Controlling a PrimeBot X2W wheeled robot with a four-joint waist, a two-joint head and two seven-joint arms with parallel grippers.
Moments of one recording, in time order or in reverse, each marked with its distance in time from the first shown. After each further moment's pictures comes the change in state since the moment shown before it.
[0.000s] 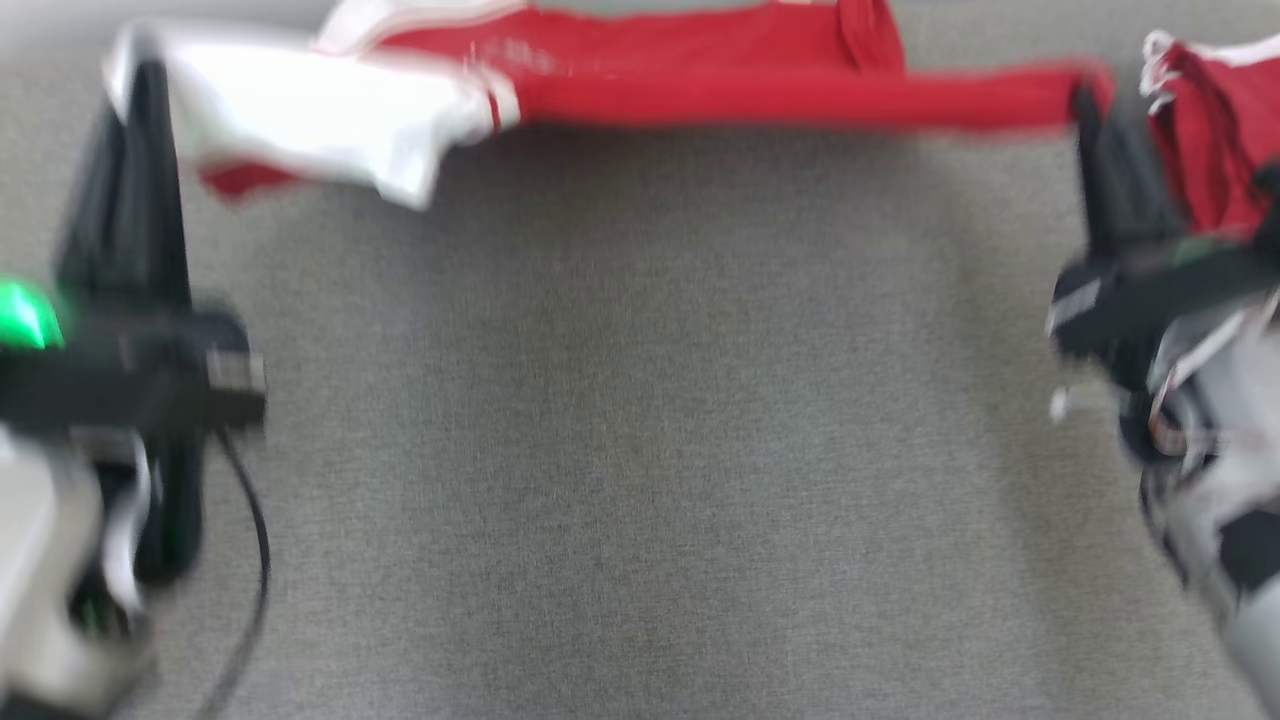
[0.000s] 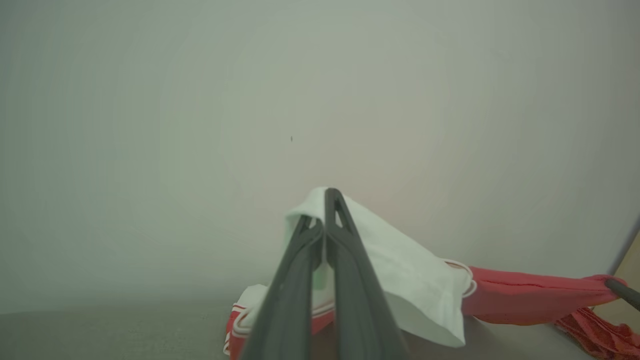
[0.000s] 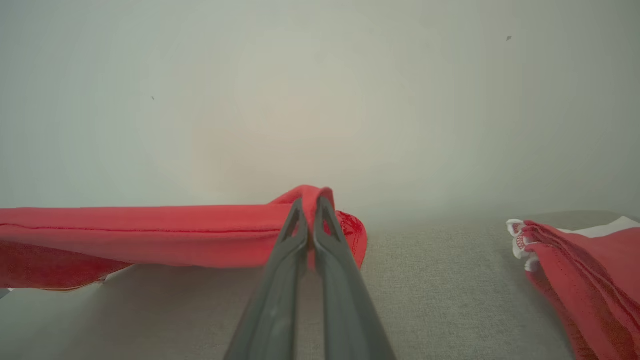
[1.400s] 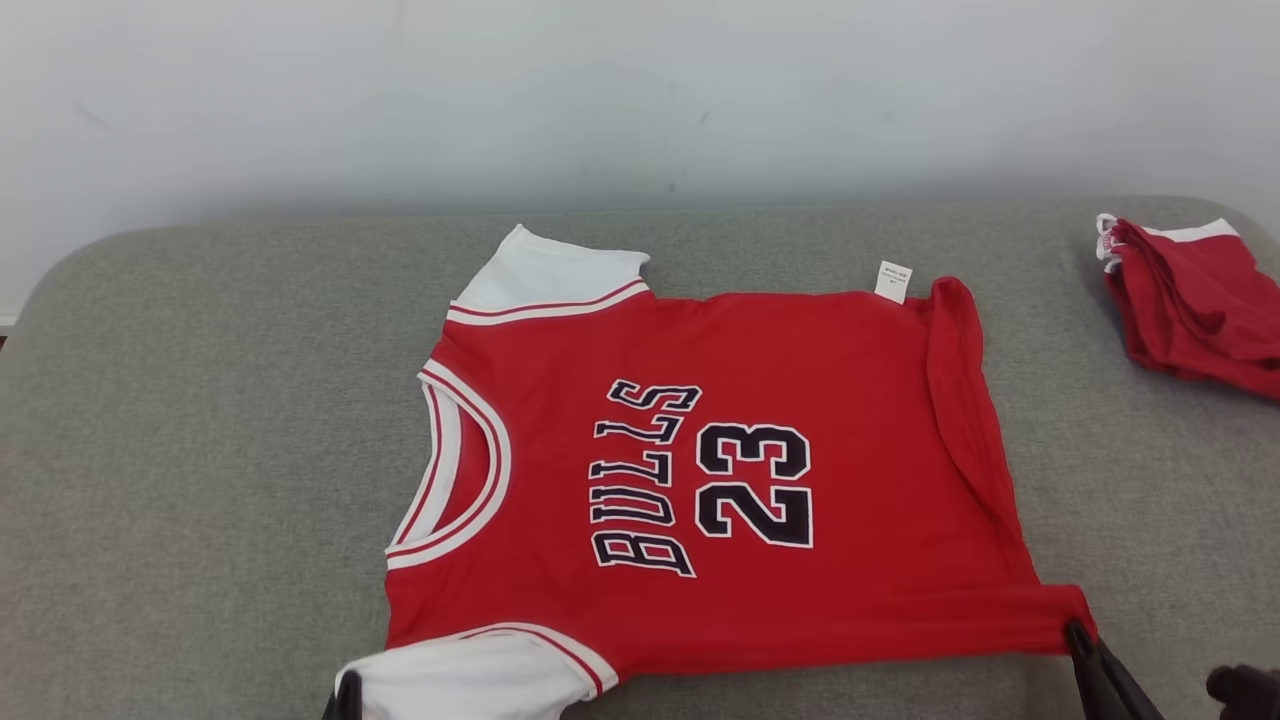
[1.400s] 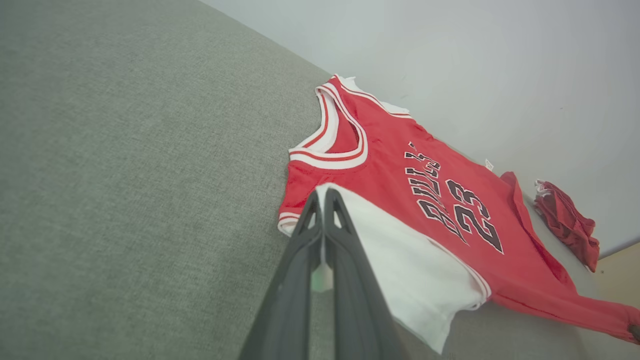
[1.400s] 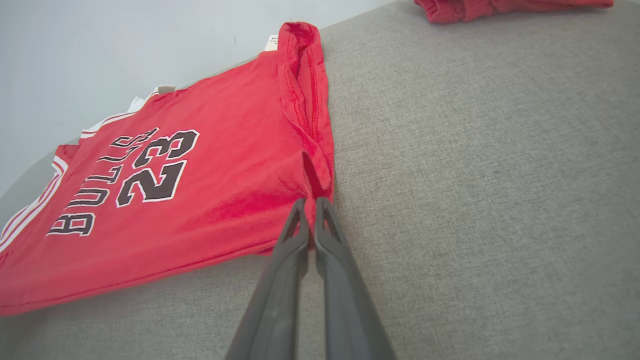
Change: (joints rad) left arm 0.880 -0.375 0.184 0.096 0.098 -0.144 0.000; right arm 0.921 0.162 -0.362 -0.295 -0.175 0.000 0.181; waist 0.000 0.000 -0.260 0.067
